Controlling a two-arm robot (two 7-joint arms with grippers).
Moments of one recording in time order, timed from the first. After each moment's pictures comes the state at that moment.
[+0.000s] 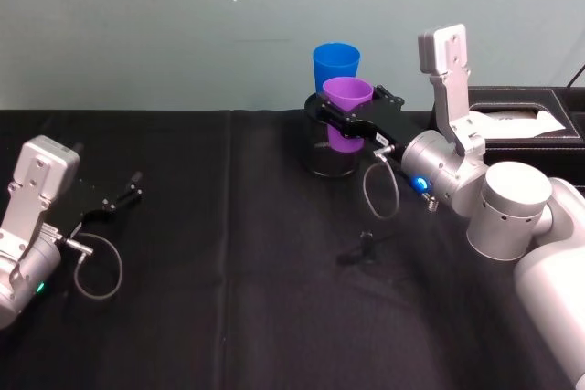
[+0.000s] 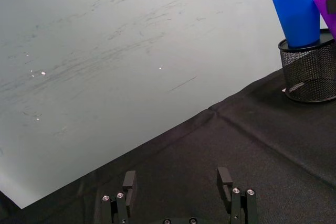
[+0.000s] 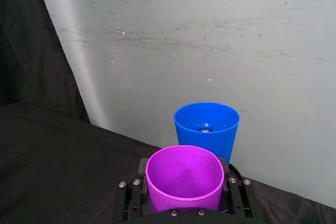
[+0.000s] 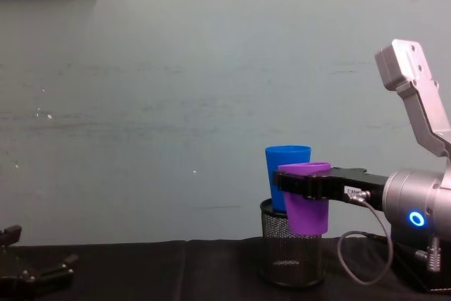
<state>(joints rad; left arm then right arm) -0.20 0.60 0.45 -1.41 -0.25 -0.12 0.03 0.52 0.17 -0.33 -1.12 0.30 0.06 0.33</state>
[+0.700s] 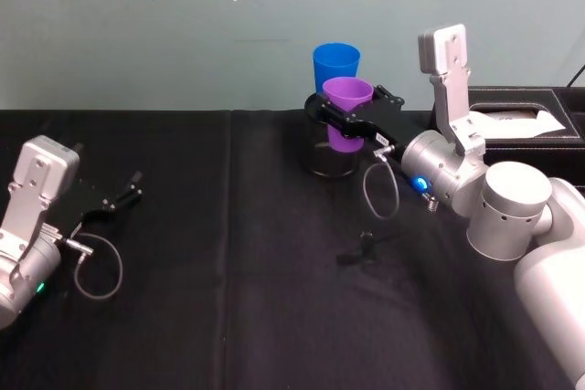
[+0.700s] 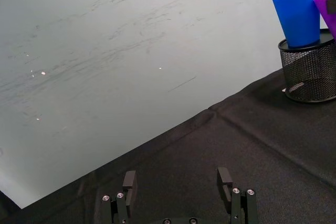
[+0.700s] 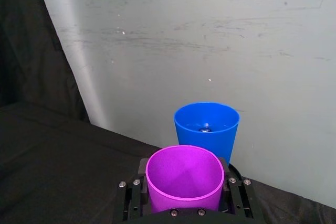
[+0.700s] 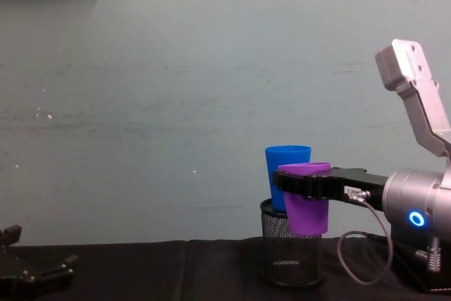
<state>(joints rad) -0.20 0.60 0.45 -1.41 -0.25 -0.12 0.03 0.52 0.17 -0.33 -1.12 0.30 0.06 0.33</state>
